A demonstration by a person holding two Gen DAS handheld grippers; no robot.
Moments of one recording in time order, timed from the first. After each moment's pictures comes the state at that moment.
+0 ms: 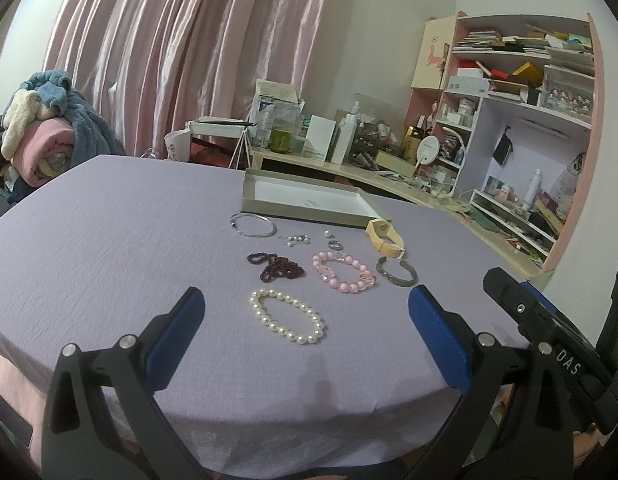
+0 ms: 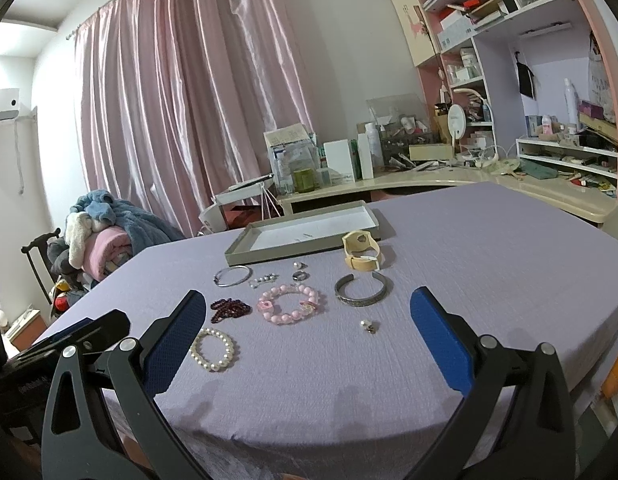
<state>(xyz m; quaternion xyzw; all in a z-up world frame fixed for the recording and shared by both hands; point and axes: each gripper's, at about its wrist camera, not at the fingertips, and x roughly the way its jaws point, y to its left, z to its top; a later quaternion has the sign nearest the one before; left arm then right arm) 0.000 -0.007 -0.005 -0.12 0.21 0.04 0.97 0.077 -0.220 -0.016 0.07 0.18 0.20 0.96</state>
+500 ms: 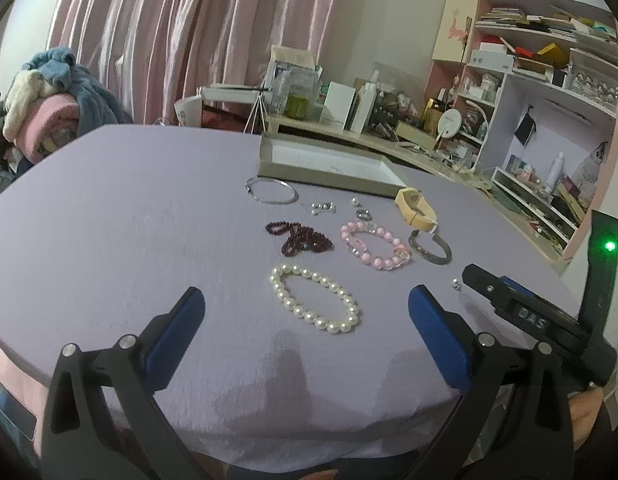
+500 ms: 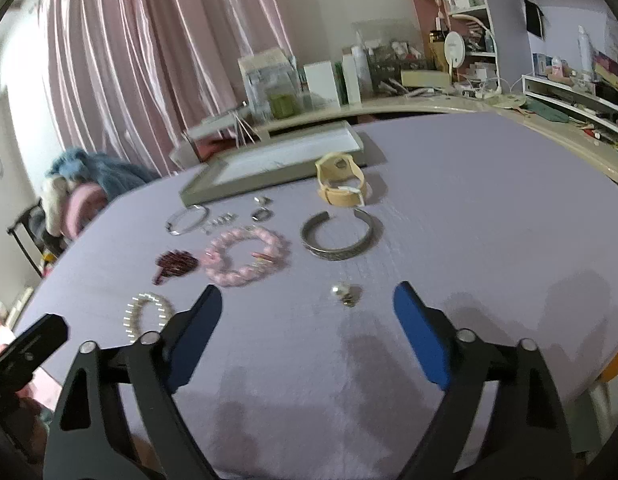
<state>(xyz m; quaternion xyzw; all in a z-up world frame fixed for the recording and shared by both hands) 0.038 0.021 -0.038 -0.13 0.27 0.05 0.95 0.157 -0.213 -0.063 0.05 0.32 0.18 0.93</state>
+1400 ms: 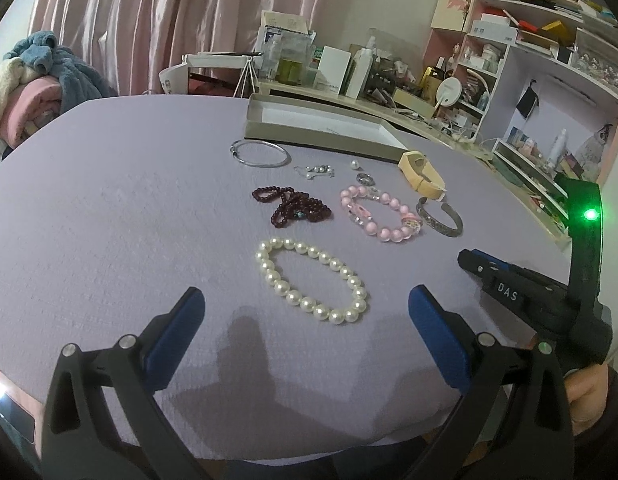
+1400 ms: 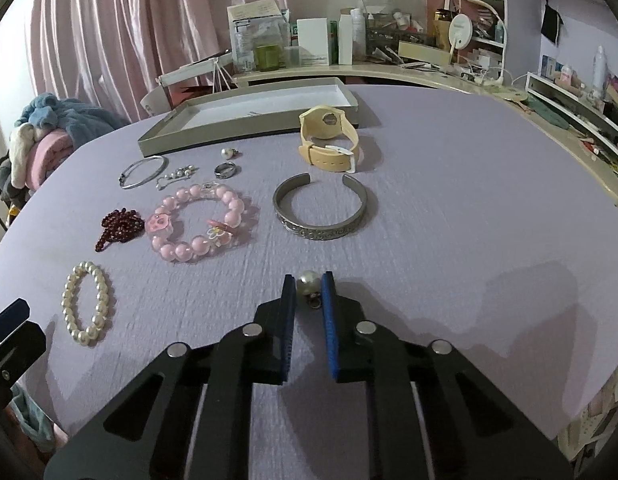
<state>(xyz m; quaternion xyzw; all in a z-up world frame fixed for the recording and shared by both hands) 0.070 0.021 -0.063 -0.13 0.33 0.03 0.94 0.189 -0.199 -0.077 -0.01 0.38 0.15 0.91</state>
